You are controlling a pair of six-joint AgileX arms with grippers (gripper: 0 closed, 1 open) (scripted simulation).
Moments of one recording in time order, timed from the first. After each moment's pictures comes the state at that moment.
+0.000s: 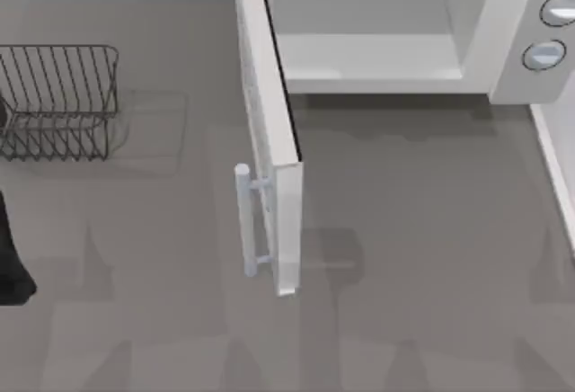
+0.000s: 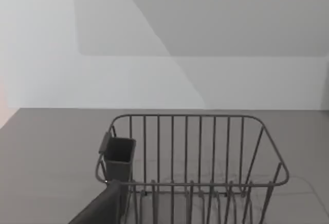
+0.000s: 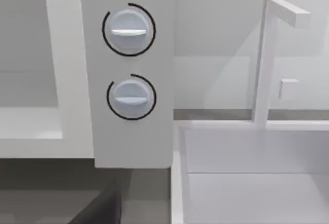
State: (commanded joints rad) left arm 0.00 0.00 0.00 0.00 0.00 0.00; right arm 0.00 0.00 0.00 0.00 0.00 0.00
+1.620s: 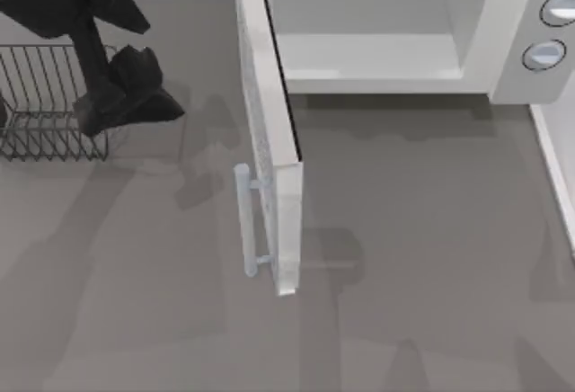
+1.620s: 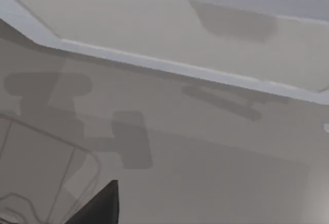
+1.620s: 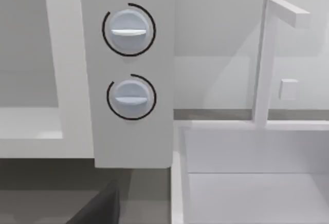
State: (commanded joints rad) left arm -0.35 1.57 1.69 -1.28 0.37 0.82; right arm 0.00 0.00 0.00 0.00 0.00 0.00
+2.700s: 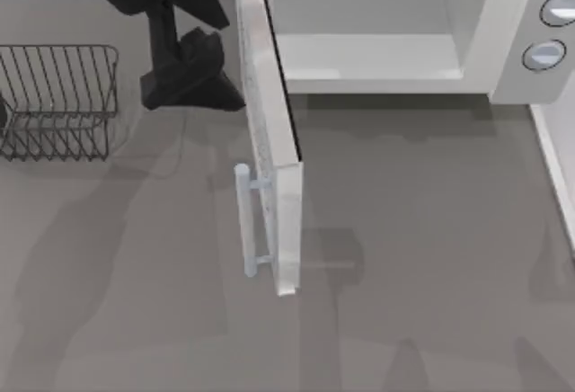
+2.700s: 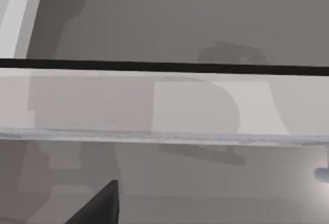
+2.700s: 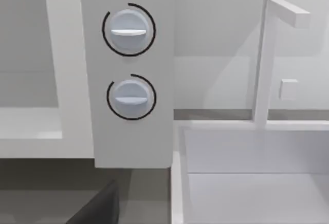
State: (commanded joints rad) left arm -0.42 1.81 1.93 -1.38 0.44 0.93; right arm 0.00 0.00 0.00 0.00 0.00 0.00
